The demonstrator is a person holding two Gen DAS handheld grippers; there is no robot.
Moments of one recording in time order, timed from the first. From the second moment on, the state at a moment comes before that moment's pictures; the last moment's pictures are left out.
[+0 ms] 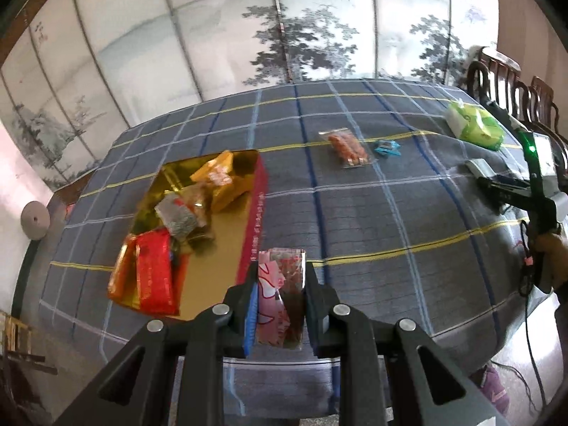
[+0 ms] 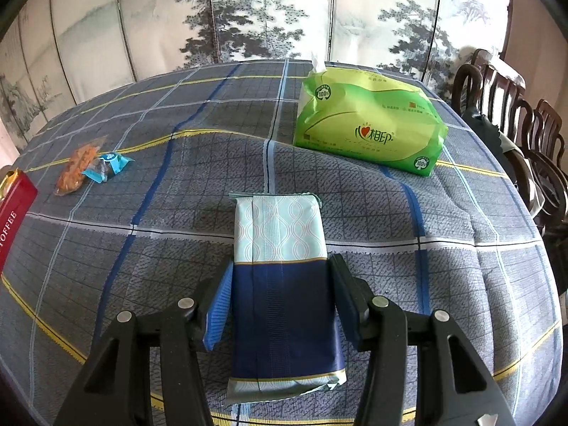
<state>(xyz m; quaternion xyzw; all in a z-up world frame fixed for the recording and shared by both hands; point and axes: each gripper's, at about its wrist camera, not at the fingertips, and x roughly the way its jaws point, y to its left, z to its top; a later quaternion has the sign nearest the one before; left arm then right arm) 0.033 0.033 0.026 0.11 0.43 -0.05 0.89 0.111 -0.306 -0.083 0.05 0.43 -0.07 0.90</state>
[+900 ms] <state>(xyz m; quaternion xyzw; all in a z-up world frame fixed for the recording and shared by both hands) 0.108 0.143 -0.002 0.07 0.45 0.06 0.89 0.111 -0.306 -0.082 0.04 0.44 -0.07 0.90</state>
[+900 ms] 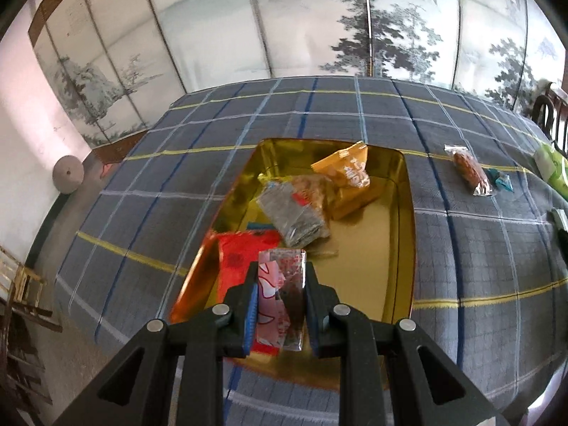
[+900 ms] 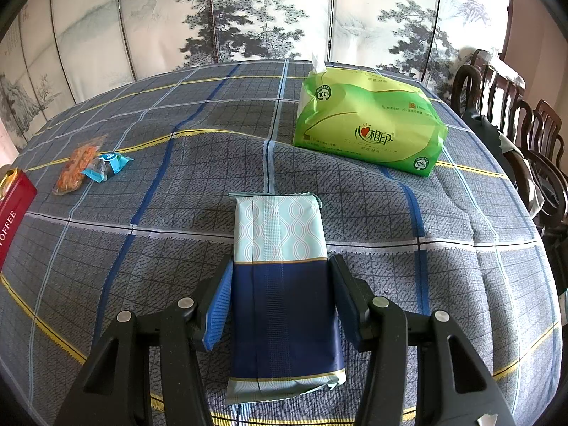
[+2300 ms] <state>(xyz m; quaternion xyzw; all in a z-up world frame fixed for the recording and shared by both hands) 0.054 0.128 0.008 0.07 0.40 0.05 0.91 0.075 -0.258 -0.060 0.11 0.42 0.03 0.90</state>
